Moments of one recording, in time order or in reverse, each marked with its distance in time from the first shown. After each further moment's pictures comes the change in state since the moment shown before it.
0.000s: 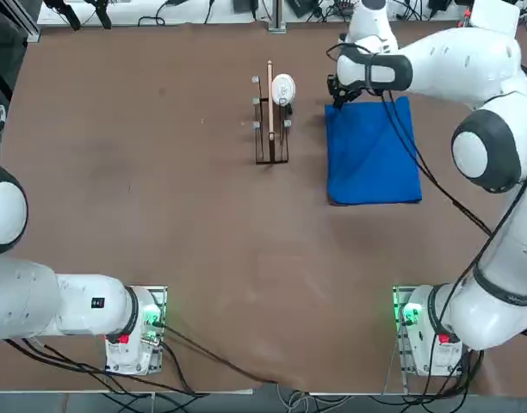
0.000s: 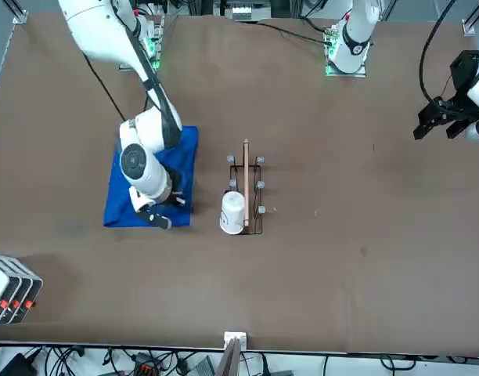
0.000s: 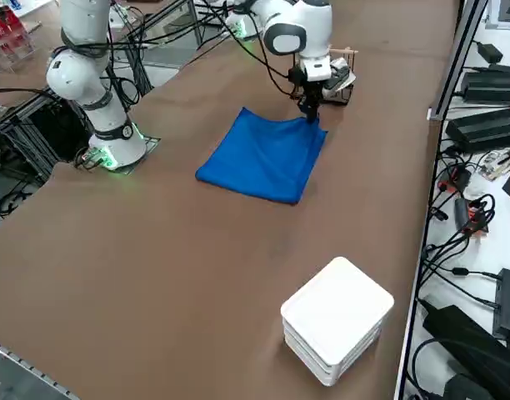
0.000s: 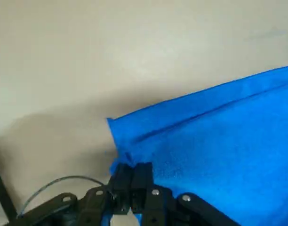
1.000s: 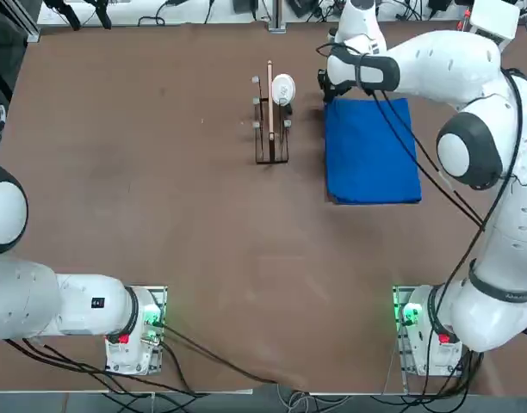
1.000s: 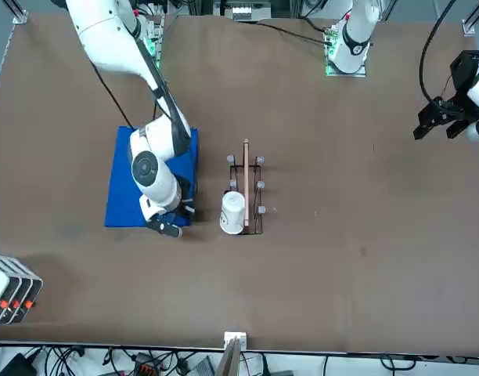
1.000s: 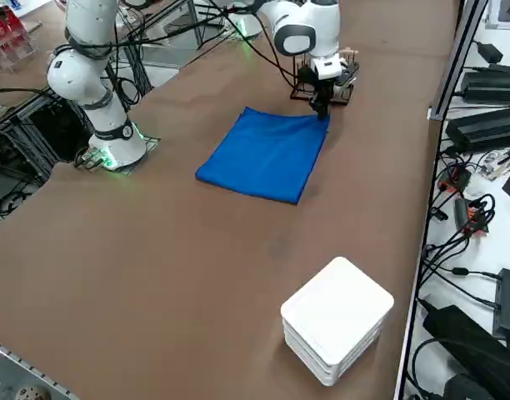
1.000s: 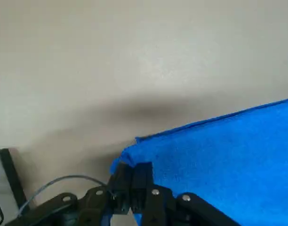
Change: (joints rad) arm 0.020 0.085 -0.001 0.110 -0.006 0.022 0.000
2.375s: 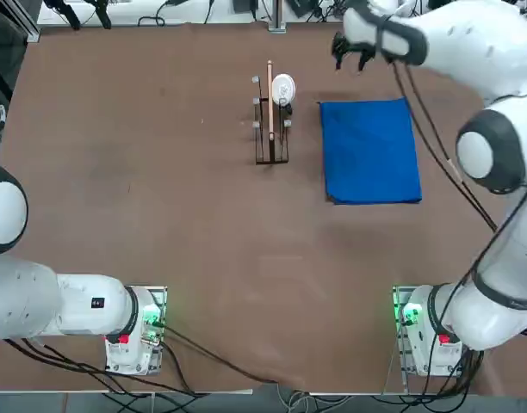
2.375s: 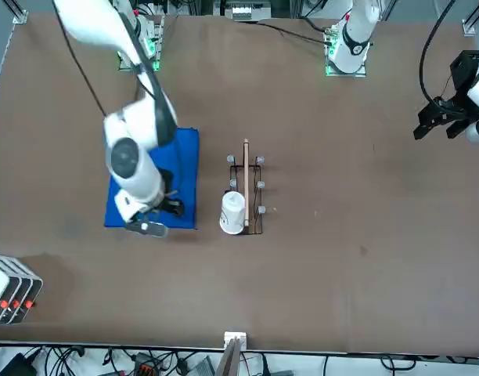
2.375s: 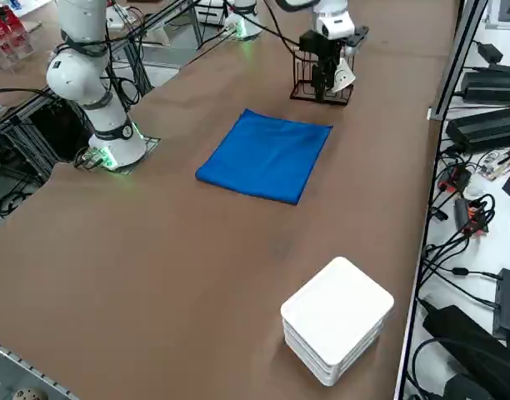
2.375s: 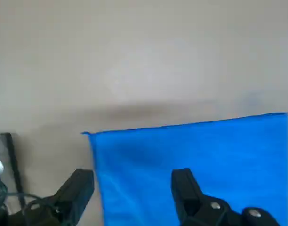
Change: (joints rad) arm -0.061 -0.172 -0.026 0.111 -0.095 -0.339 -0.193
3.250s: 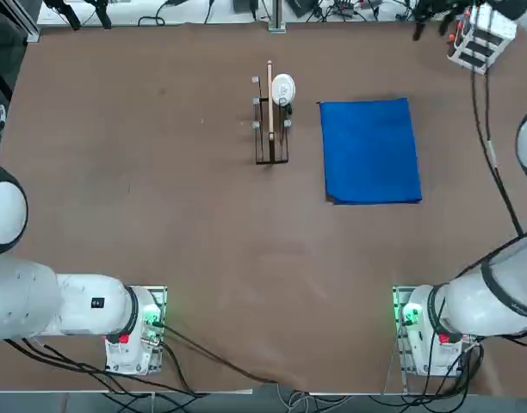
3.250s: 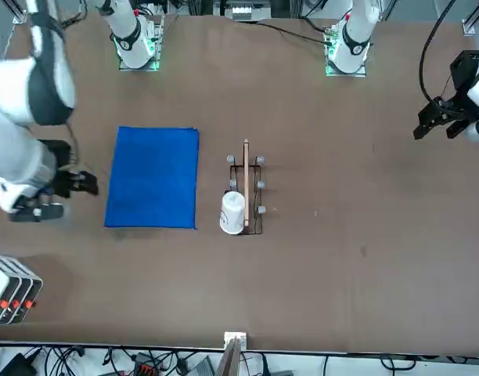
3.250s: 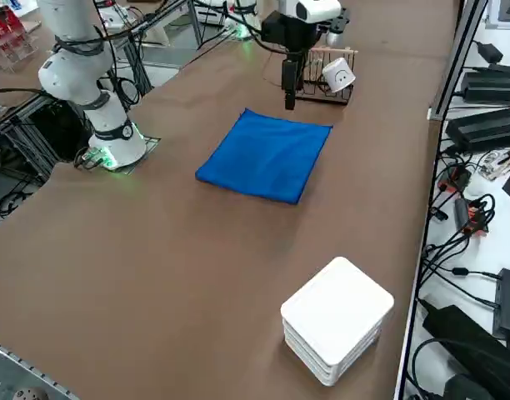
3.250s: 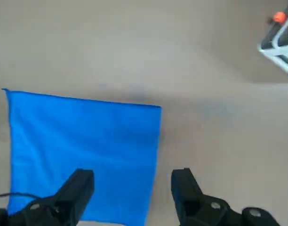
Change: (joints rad) arm -0.320 -0.203 -0.004 -0.002 -0.002 -0.254 -0.533
